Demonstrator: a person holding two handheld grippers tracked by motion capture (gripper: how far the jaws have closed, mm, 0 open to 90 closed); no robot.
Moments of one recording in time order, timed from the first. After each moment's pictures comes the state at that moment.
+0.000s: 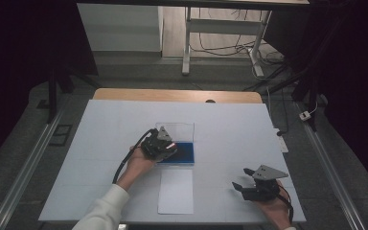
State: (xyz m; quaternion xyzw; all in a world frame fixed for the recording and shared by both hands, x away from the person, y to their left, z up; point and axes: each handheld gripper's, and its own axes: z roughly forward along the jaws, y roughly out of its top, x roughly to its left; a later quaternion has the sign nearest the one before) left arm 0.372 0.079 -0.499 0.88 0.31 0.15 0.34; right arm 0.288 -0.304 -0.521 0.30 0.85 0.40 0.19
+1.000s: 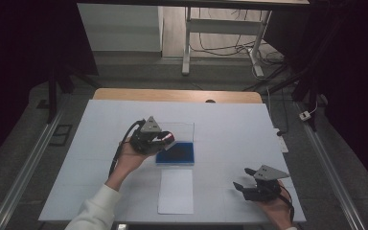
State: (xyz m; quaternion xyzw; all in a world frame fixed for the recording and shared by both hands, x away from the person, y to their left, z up) left arm 0.347 0.103 -0.436 0.84 0.30 0.16 0.43; right arm 0.287 -0.307 -0.519 0.30 0.84 0.40 0.19
